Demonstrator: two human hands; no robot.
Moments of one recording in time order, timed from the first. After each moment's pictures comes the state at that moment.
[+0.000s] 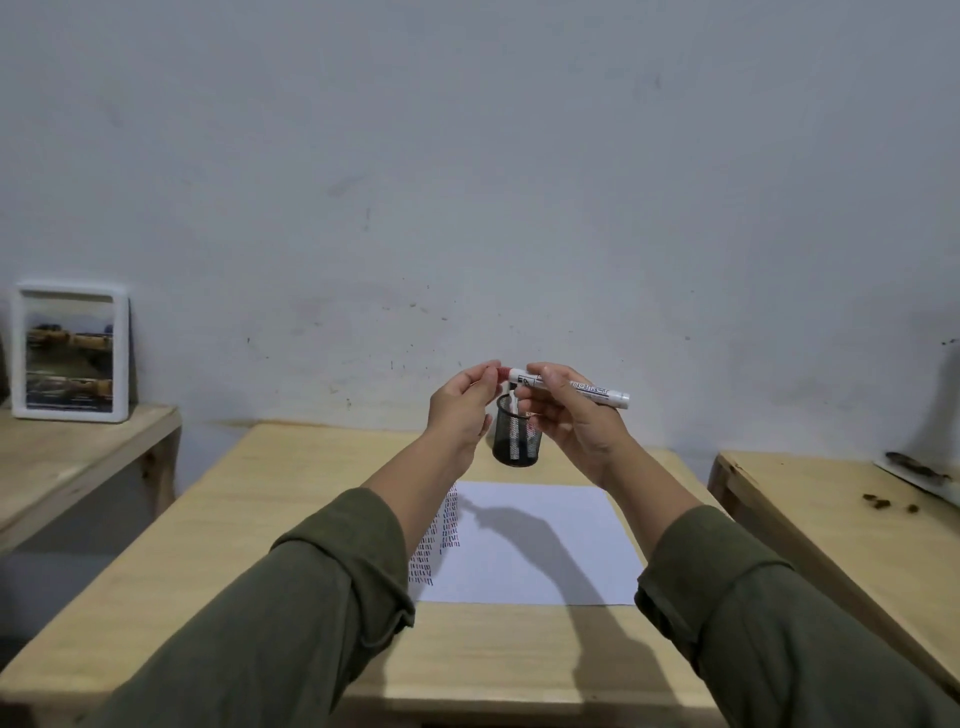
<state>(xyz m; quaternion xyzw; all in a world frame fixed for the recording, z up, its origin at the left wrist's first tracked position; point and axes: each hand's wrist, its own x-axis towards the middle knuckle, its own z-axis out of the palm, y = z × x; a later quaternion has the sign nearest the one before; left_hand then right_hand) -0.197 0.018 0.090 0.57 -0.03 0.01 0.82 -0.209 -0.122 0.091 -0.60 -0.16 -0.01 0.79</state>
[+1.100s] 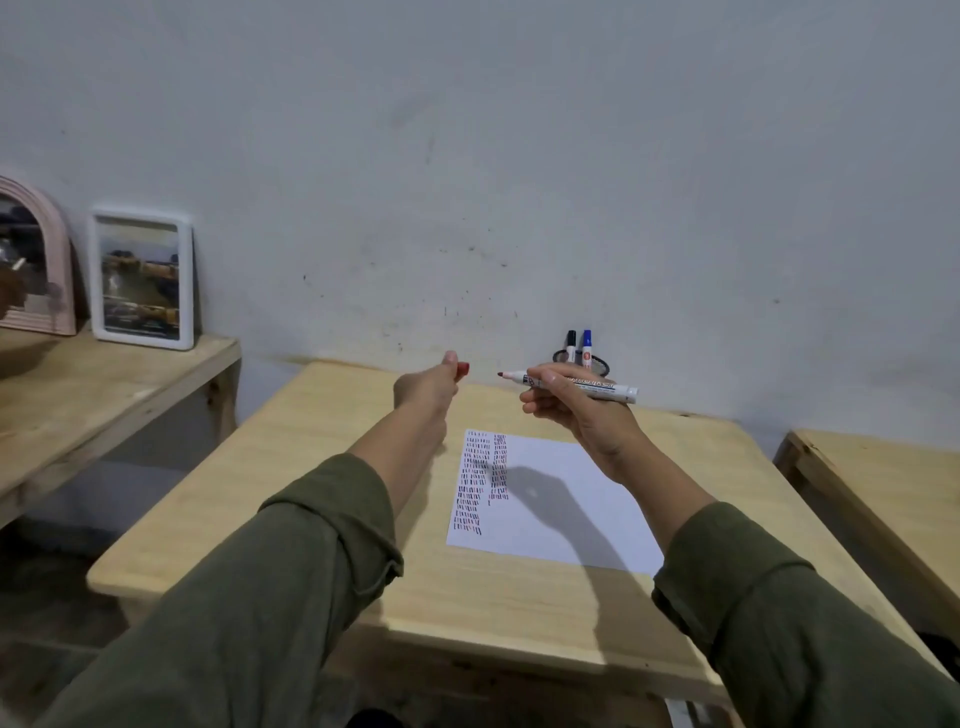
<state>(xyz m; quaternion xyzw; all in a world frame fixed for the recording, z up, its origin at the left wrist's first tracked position) -0.172 0.095 0.043 0.60 0.24 0.10 0.75 -0.195 -0.081 0.044 -0.66 -0.19 0.02 0.73</state>
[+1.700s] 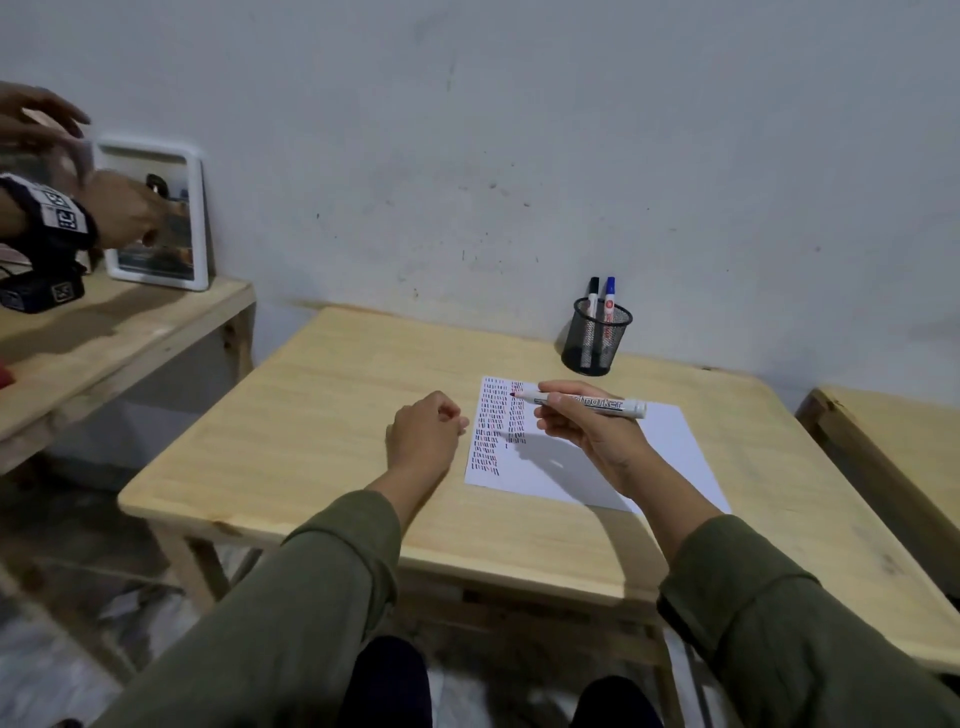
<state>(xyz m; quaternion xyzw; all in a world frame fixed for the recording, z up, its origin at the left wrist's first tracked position) -0.215 0.115 -0.064 0.88 0.14 0.12 0.43 -0.216 -0.084 -0.024 -0.66 -0.12 0.07 0.74</state>
